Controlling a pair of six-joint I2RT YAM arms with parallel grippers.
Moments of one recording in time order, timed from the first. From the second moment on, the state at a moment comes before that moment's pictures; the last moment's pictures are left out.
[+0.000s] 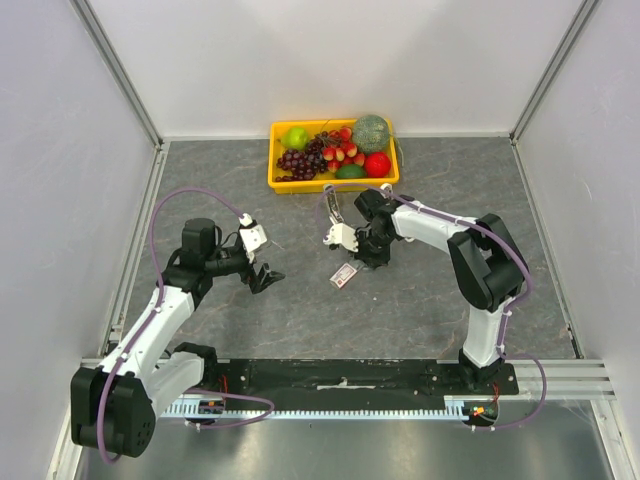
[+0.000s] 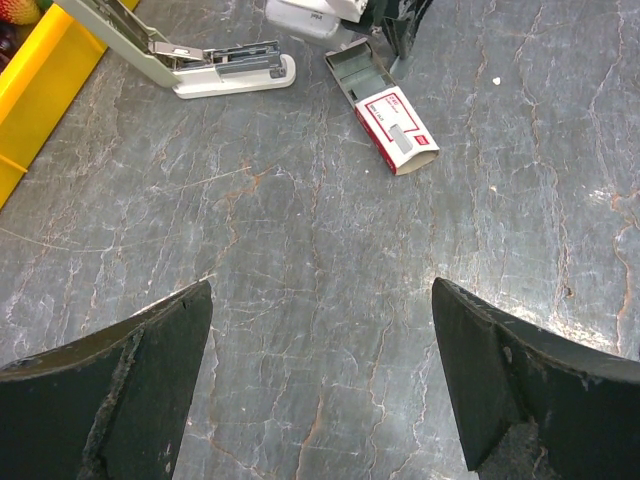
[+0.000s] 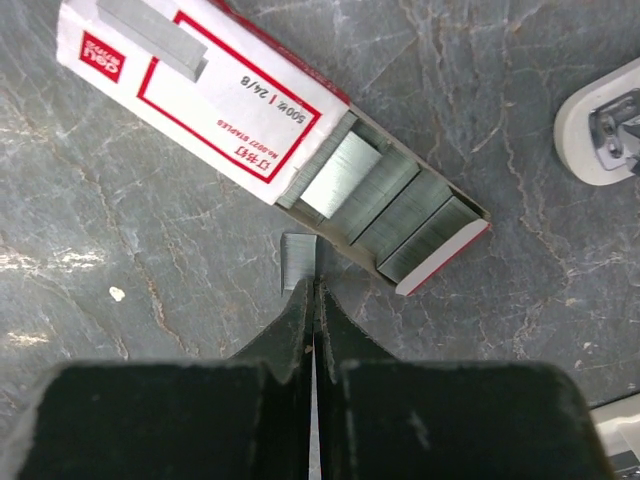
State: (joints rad) left arm -0.18 0.96 0.57 -0.21 0.84 0.58; right arm 0.56 1.90 1.27 -0.75 -0.31 -0.89
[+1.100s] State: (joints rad) left arm -0.19 0.96 0.57 -0.21 0.90 0.59; right arm 0.58 1.83 1.24 -0.78 -0.36 -0.79
